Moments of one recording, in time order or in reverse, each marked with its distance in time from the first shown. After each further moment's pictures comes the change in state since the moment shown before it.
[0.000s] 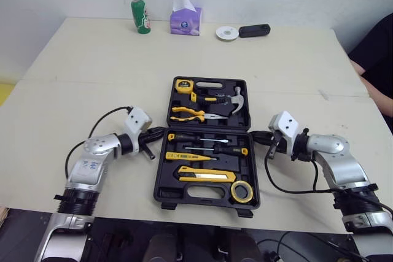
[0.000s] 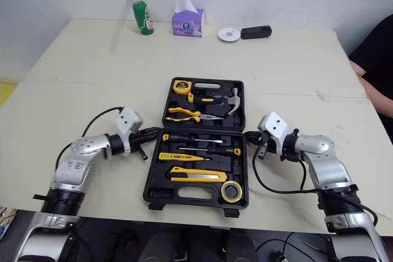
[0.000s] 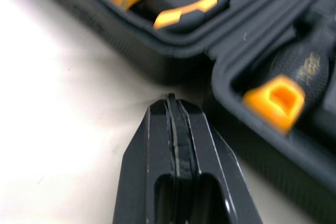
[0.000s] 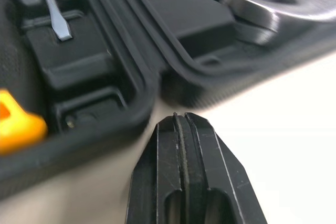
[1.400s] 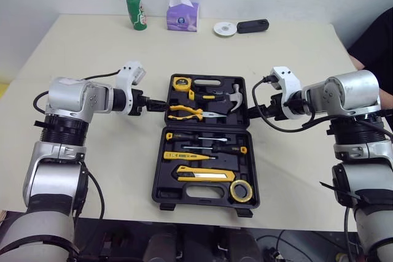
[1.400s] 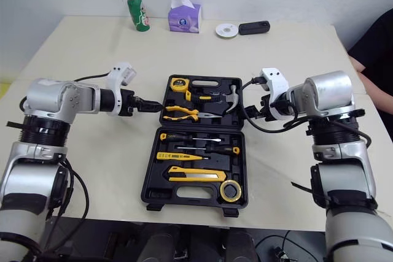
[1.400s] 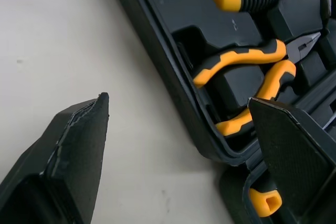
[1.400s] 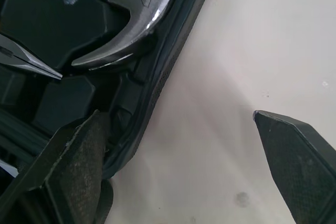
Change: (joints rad) left arm -0.641 0.090 -0.159 0.274 -0.181 0.867 0.077; right arm -0.657 0.059 0.056 0.083 0.156 1.334 -0.350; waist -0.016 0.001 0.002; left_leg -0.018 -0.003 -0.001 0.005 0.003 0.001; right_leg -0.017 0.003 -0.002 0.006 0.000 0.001
